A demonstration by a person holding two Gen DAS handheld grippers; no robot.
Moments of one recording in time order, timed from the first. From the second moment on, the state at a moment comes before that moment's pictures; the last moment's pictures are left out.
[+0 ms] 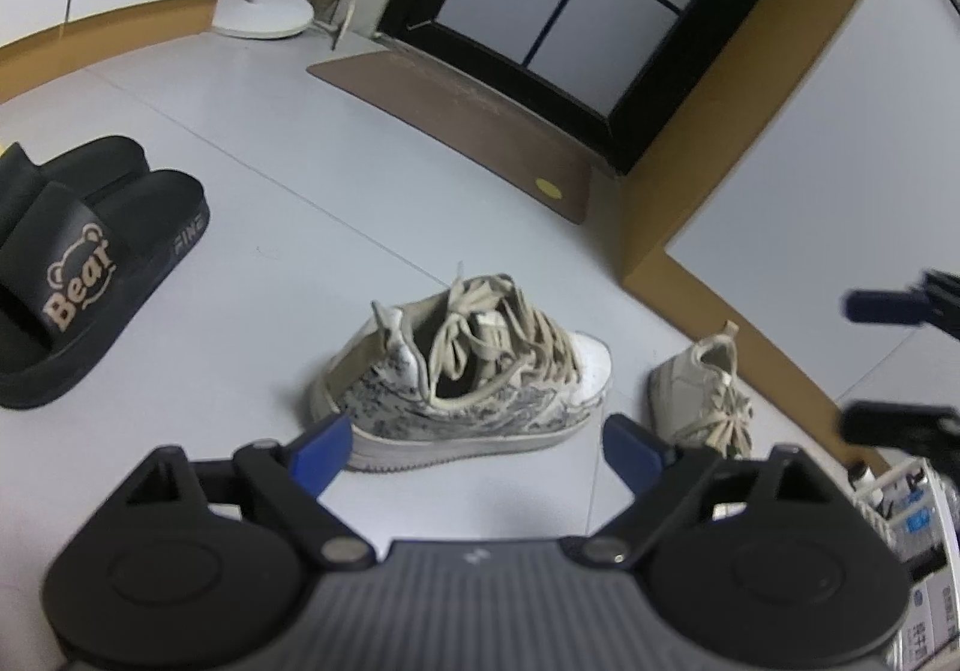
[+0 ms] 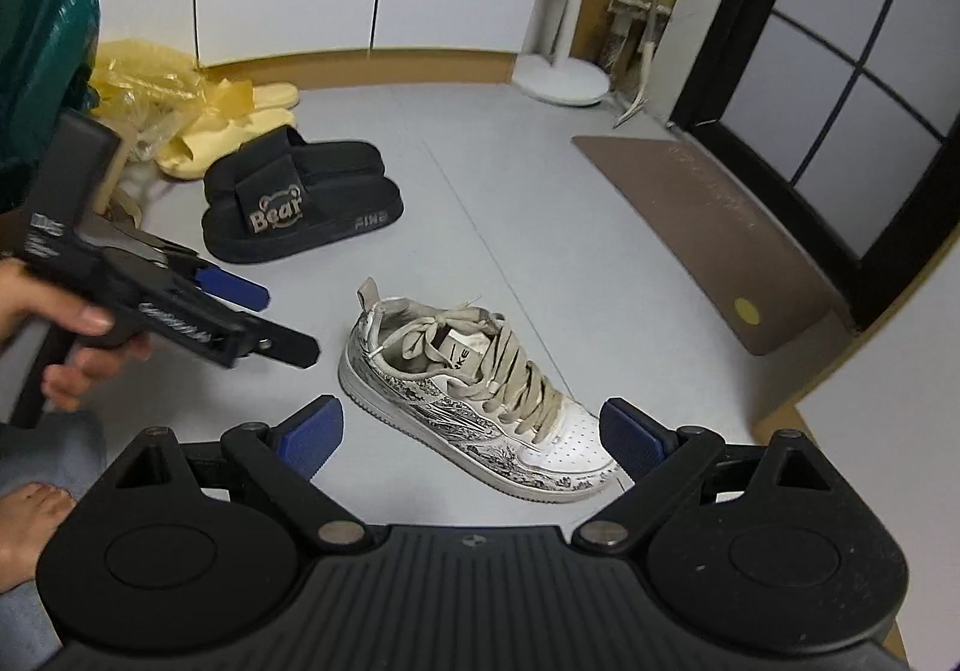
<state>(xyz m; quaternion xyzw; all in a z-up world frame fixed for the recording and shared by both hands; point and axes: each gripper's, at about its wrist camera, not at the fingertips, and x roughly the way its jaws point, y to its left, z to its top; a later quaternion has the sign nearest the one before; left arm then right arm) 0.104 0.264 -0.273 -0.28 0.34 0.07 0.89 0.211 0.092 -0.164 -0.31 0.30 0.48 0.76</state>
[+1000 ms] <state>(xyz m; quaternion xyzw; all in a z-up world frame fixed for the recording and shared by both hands) 0.101 0.300 -0.289 -0.32 0.36 0.14 0.86 0.287 0.188 -0.301 -0.40 0.40 0.46 0.69</state>
